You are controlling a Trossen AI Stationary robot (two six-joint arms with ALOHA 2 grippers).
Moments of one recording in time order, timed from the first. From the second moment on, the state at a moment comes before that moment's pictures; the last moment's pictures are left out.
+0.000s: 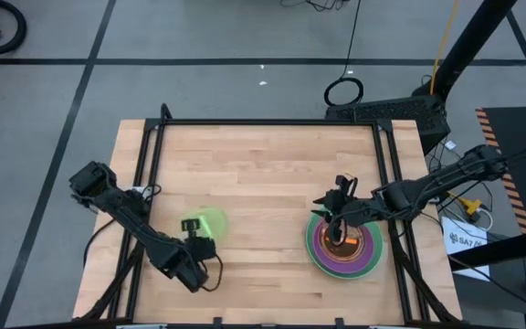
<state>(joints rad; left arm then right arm) -0.72 1.66 1.05 -0.97 -0.39 -0.83 0.36 1.08 0.78 -0.47 0.47 0.41</state>
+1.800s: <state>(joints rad) -0.45 1.66 1.27 -0.58 -0.34 0.24 0.42 1.62 0.99 0.02 0.41 -0.22</state>
